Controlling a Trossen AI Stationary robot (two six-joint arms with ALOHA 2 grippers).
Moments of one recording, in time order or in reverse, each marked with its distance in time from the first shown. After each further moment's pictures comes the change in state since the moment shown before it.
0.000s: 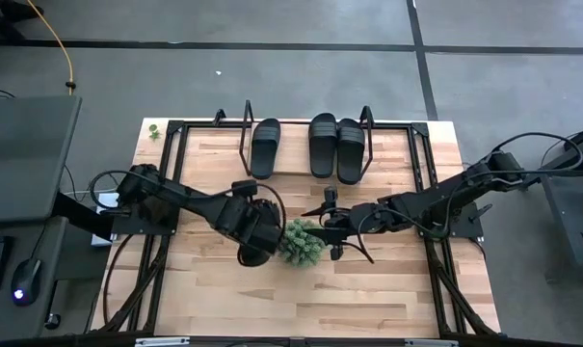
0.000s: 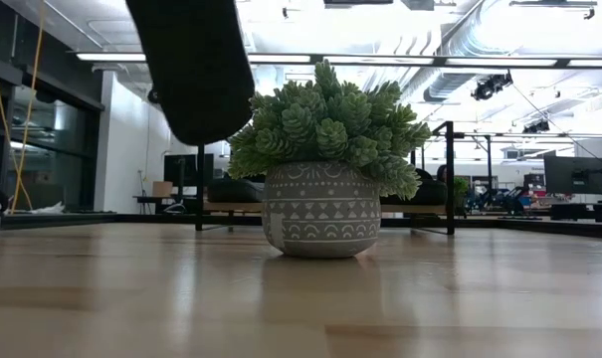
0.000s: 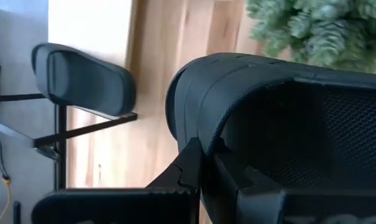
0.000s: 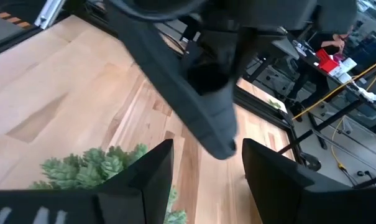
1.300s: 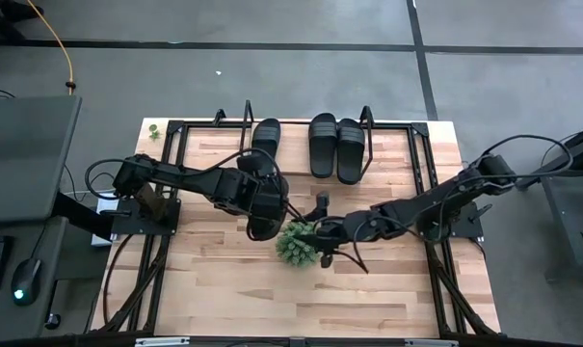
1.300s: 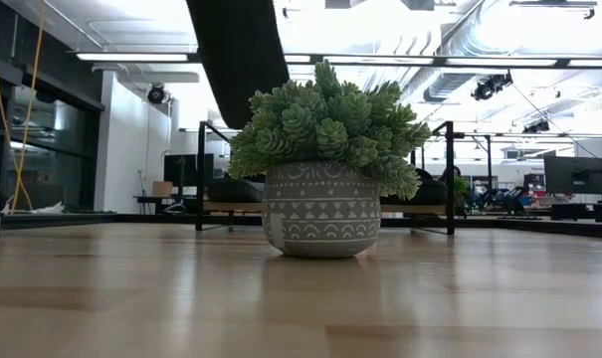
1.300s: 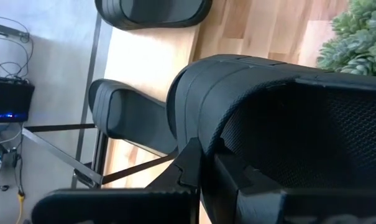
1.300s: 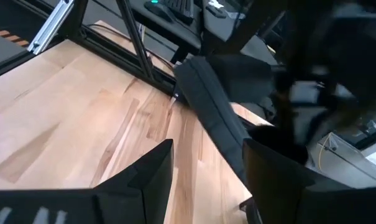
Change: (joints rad) left arm 0.146 -0.065 0.002 0.127 -0.119 0.182; right arm 0.047 0.100 0.102 0.080 0.049 -0.050
